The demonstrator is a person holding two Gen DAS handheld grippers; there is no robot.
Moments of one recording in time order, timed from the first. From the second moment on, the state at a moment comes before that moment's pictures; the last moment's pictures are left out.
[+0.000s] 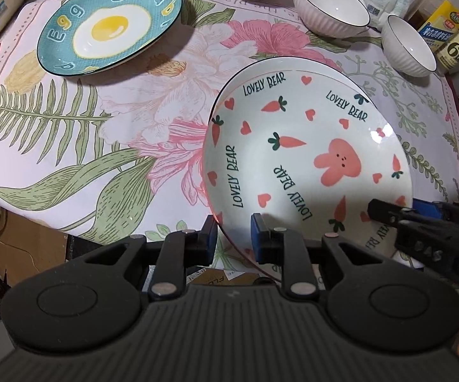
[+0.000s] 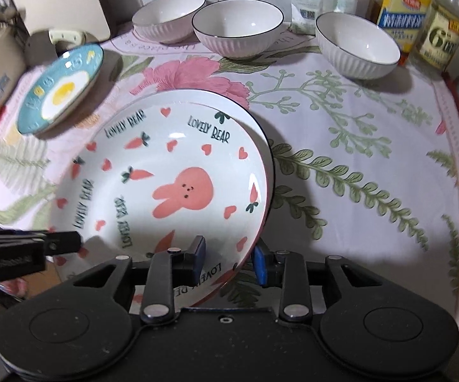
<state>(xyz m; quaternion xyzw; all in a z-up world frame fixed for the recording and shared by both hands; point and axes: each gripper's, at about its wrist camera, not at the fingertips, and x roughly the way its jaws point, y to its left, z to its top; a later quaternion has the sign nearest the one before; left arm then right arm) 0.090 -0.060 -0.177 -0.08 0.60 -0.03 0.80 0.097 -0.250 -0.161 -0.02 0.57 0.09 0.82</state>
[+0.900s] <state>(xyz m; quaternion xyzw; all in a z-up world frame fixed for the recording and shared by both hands) 0.034 -0.055 -0.114 -0.06 0.59 -0.05 0.81 0.045 -0.254 -0.095 0.00 0.51 0.10 0.86</state>
